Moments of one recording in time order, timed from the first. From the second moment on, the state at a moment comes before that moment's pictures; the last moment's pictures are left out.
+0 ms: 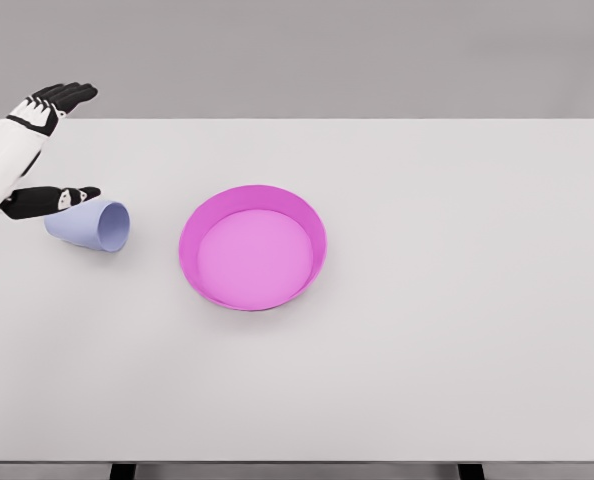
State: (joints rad) left arm -0.13 0.83 -0.20 -1.69 -0.26 -0.45 0.15; right arm 0.01 0.00 -0.09 0.05 -0.12 -0.06 0.08
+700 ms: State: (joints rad) left arm -0.13 0.98 -0.26 -1.70 -0.29 -0.45 0.15; right arm 0.01 0.00 -0.09 0.05 -0.12 -0.06 0.09
